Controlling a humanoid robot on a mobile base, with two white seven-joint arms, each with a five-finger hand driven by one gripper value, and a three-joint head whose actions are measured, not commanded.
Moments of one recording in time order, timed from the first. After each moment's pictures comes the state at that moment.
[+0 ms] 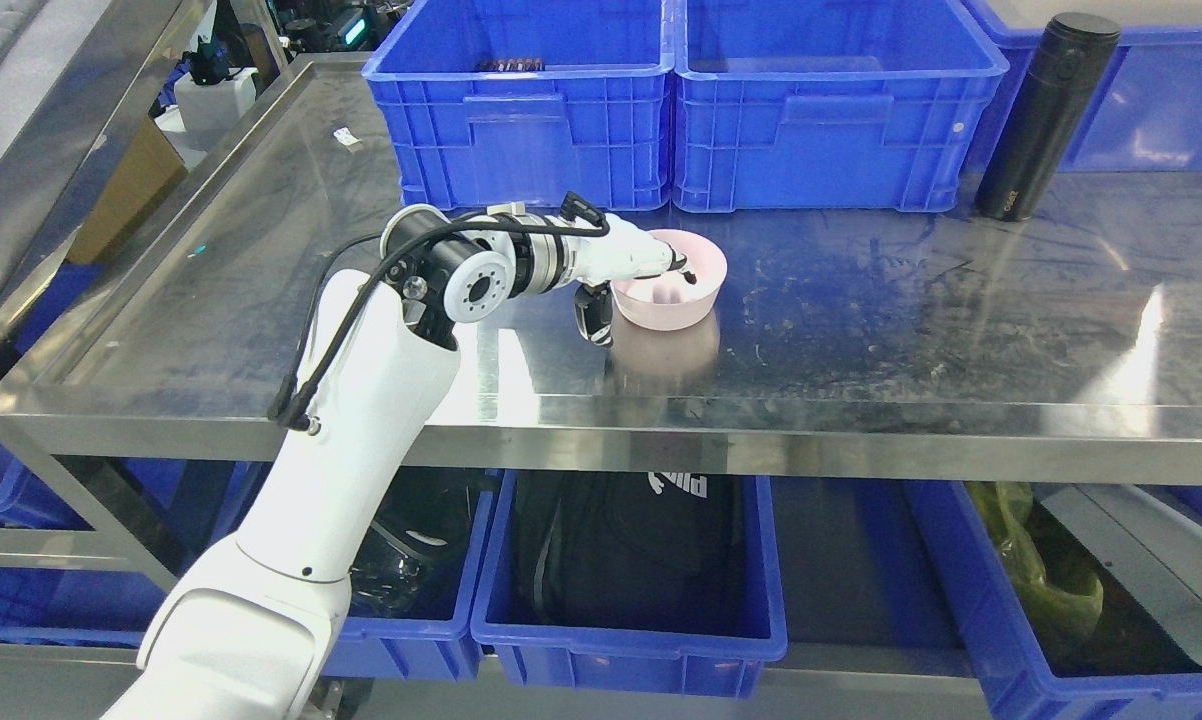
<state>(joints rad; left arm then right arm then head) -0.77 0.10 -0.43 -1.45 -0.97 -0.18 -1.09 0.06 0.00 0.00 0.00 0.04 -0.12 -0.26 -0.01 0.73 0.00</state>
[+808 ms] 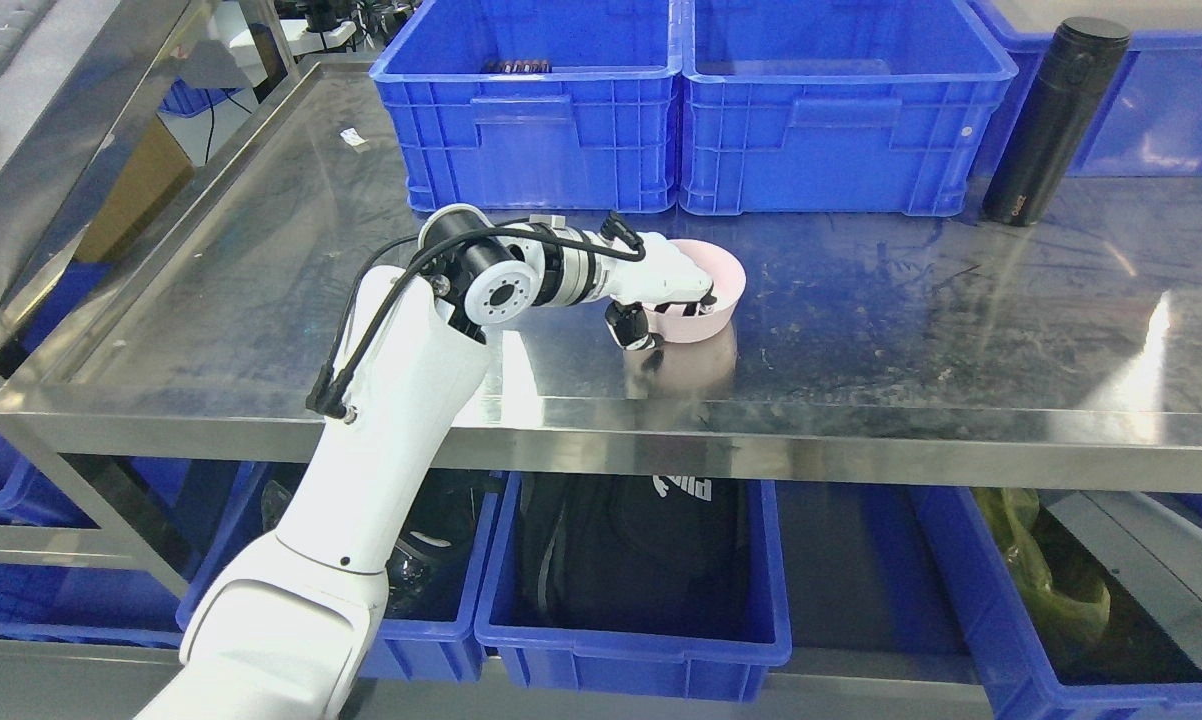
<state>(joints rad) -0.78 0.03 -0.36 -1.34 -0.93 -0.45 -1.13 0.06 0.00 0.00 0.00 0.04 -0.12 -0.26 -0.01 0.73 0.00</state>
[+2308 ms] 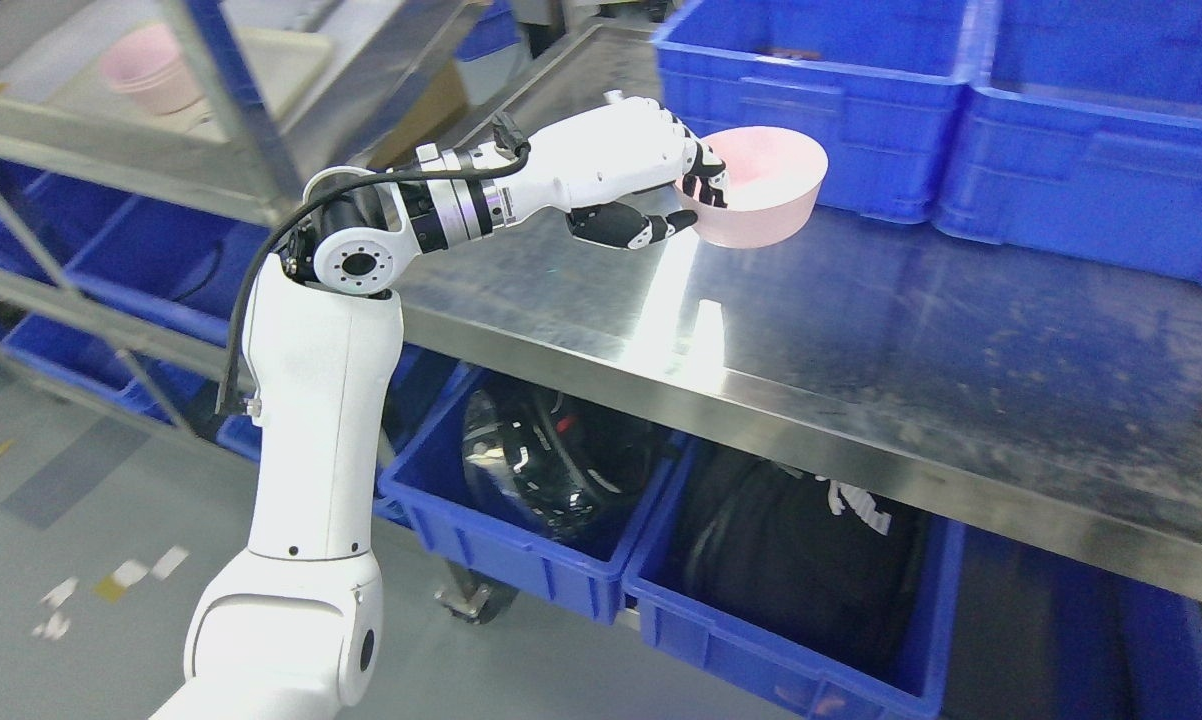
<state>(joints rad) -0.77 0.00 -0.03 -1.40 -0.60 -0.78 -0.96 0.06 0.00 0.00 0.00 0.04 -0.11 -0.26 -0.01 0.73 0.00</state>
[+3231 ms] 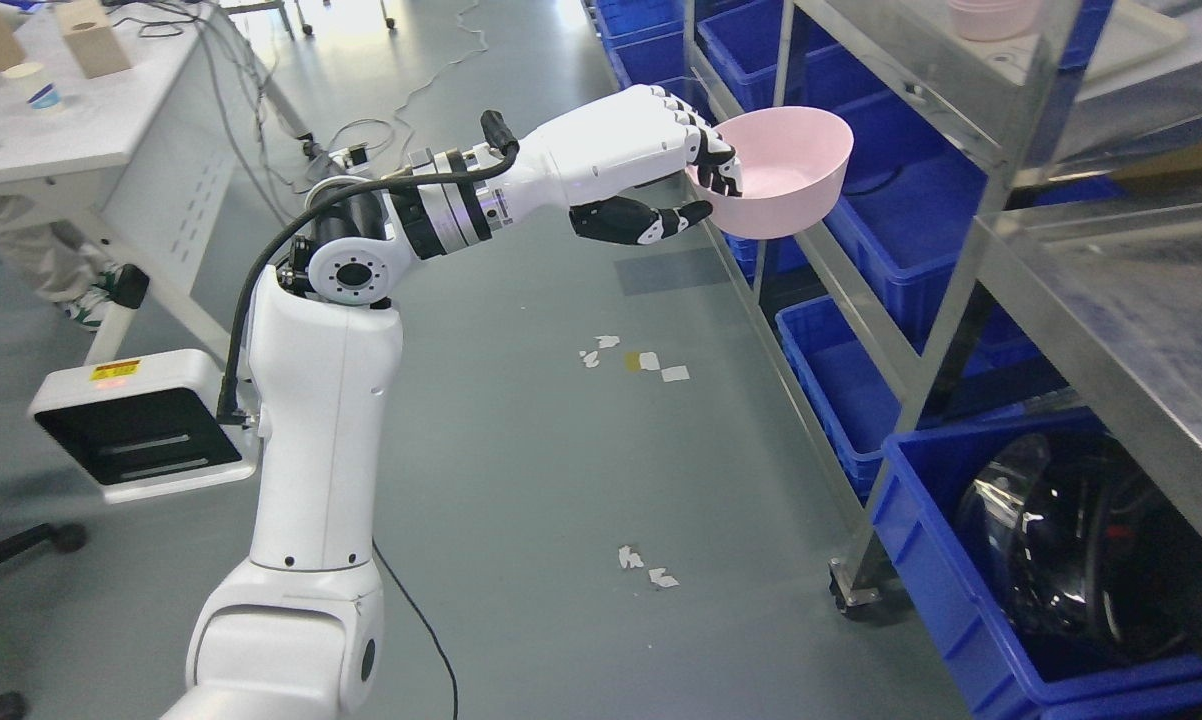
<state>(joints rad) -0.75 0.00 -0.04 -1.43 -0.53 -0.79 -0.93 0.06 0.00 0.00 0.00 0.04 -0.12 -0.26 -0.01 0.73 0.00</state>
